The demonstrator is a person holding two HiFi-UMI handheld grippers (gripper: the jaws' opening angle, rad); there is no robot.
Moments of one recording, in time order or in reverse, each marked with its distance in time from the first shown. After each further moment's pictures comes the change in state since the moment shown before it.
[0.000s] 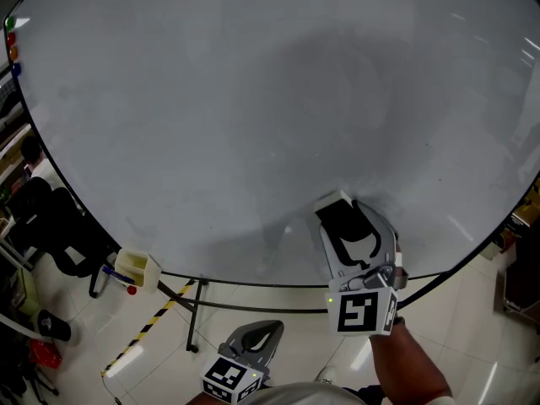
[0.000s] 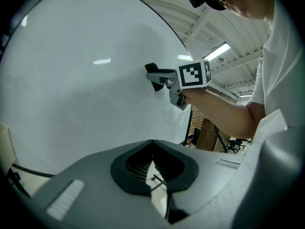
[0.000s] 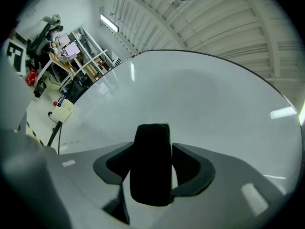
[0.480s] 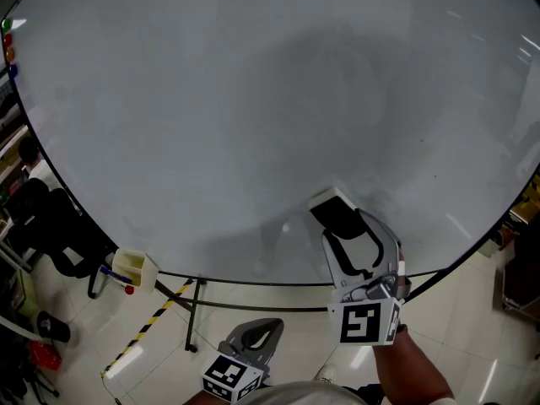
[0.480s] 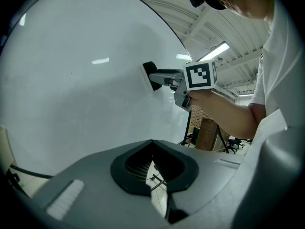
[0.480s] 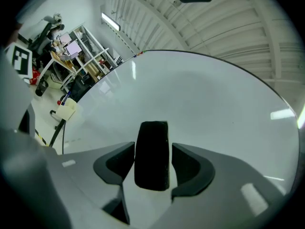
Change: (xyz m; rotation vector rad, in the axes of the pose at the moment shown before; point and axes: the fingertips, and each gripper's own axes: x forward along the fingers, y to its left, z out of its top) left arm 0.005 -0.004 0.001 0.007 0.005 -0.012; right arm -0.021 0.002 -0.005 0.007 0.015 0.001
